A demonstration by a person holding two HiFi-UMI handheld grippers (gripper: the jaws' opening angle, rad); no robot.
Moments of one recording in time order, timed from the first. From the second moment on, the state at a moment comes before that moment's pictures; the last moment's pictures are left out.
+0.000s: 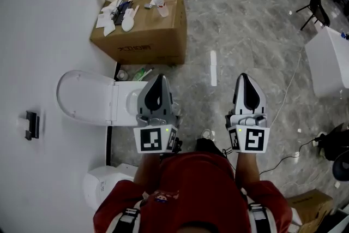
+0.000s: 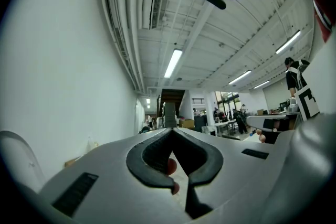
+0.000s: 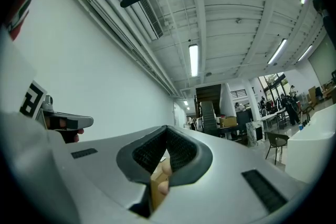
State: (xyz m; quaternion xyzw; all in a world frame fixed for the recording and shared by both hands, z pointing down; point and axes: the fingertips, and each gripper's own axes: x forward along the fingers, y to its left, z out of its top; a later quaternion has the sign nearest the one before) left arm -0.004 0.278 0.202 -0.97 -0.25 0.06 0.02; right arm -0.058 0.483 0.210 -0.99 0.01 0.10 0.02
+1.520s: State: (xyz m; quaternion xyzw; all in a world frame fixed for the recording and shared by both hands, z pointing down) left arm 0.146 0.159 0.228 -1.00 -0.07 0.04 0.00; right arm 0.175 0.346 0.228 -0.97 0.23 0.06 0.02
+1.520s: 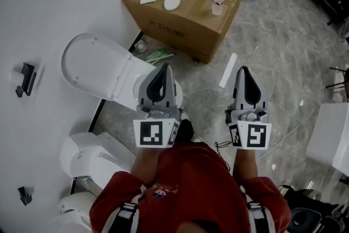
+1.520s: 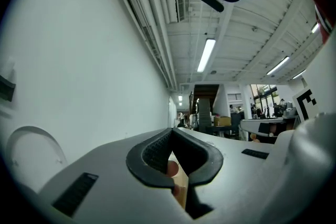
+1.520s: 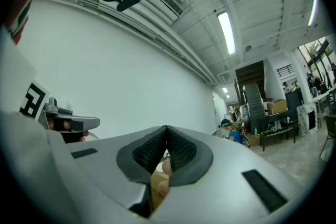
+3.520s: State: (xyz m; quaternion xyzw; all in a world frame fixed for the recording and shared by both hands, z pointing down) left arm 0.136 -0.063 0.204 -0.89 0.45 0.05 0.03; right arm 0.307 -0.005 0.206 -0.71 0.70 0.05 0.08
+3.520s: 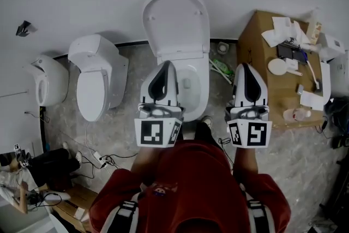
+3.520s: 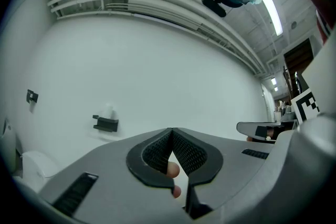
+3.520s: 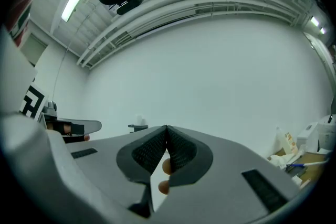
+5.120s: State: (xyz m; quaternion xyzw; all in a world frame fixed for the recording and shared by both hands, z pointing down) left arm 0.025 -0.109 0.253 -0.86 0.51 0.03 0.00; right arm 0.189 -0.076 0.261 -0.62 0.78 -0.01 0.05
